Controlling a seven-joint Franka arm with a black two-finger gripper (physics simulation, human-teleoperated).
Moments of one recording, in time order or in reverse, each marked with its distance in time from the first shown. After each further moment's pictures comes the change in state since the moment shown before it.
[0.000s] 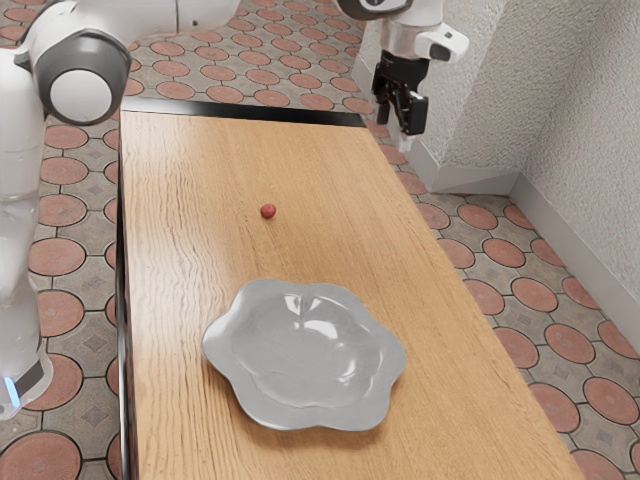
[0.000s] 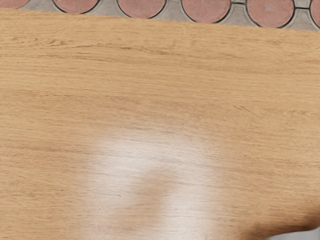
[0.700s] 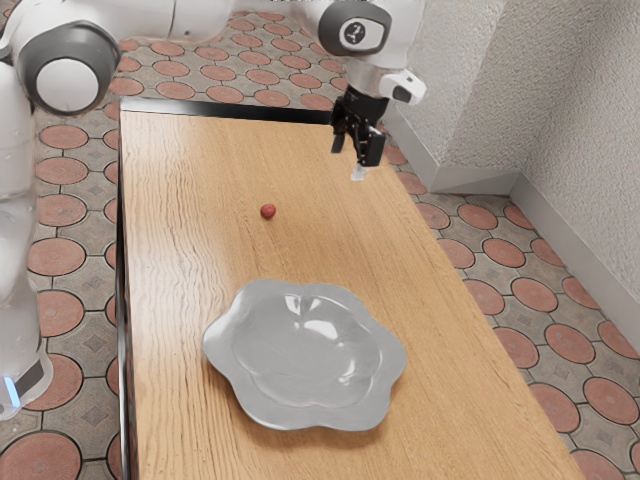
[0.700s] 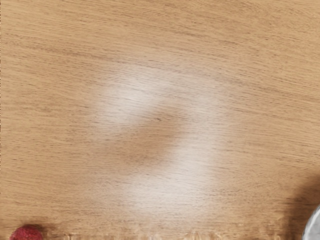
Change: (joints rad) arm -0.026 -0.072 0.098 -0.281 0.004 0.024 0.006
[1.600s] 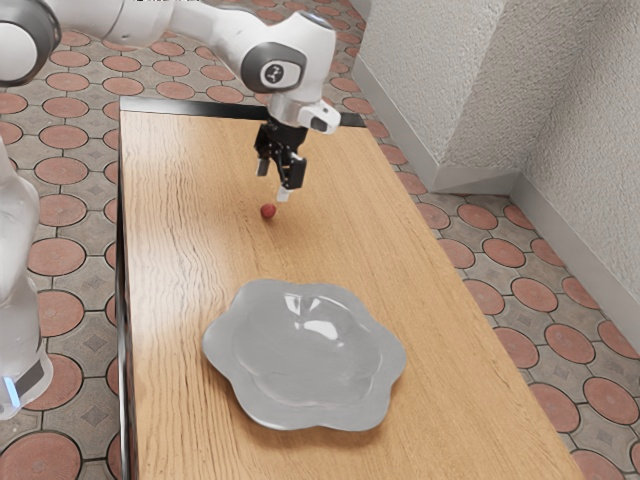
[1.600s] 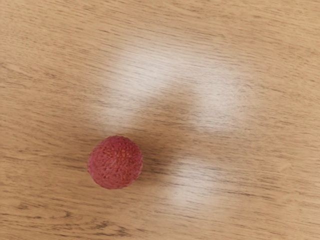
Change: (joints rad) arm -0.007 -0.246 0.161 -0.550 0.088 0.277 0.022
